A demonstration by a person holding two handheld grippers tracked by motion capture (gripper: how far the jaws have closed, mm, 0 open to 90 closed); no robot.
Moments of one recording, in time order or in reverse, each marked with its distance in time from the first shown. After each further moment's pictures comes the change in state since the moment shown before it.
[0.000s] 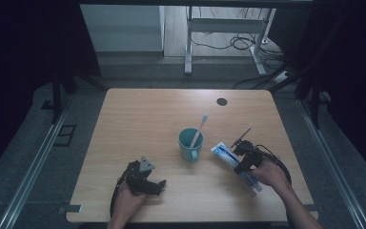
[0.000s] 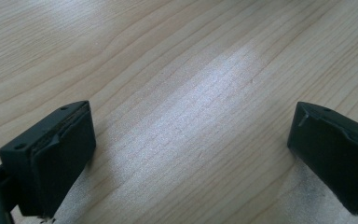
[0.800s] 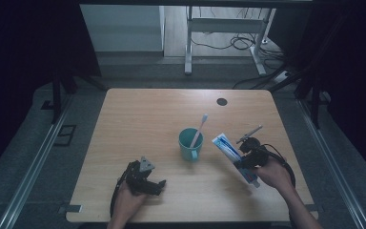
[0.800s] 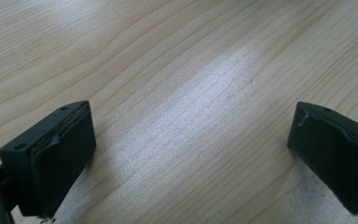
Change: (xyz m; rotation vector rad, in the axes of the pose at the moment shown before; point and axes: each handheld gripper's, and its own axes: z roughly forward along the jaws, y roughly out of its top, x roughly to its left) left arm 0.000 0.000 0.000 -0.001 -0.001 0.000; right arm 0.001 -0.010 -0.025 -0.201 0.007 -0.002
